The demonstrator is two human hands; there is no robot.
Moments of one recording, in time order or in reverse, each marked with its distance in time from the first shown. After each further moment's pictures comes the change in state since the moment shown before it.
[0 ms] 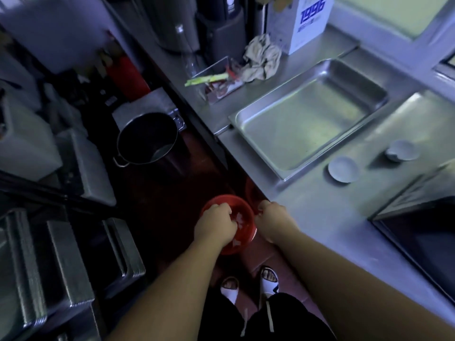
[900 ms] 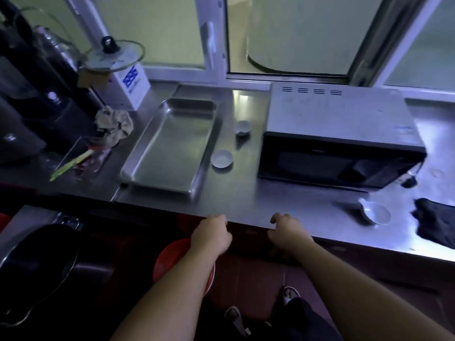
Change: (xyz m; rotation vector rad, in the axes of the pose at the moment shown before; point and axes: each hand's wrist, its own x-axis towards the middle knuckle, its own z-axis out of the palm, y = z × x) left_hand -0.063 0.095 0.052 0.449 -0.127 0.722; right_hand -0.198 0.129 0.012 0.294 0.329 0.573
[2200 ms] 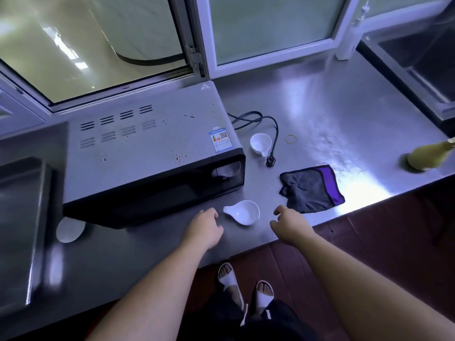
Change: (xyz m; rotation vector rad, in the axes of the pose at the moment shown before) left_hand 0.104 0.372 0.119 0.156 -0.240 0.344; right_hand 0.012 0.373 -0.127 0.394 0.115 0.466
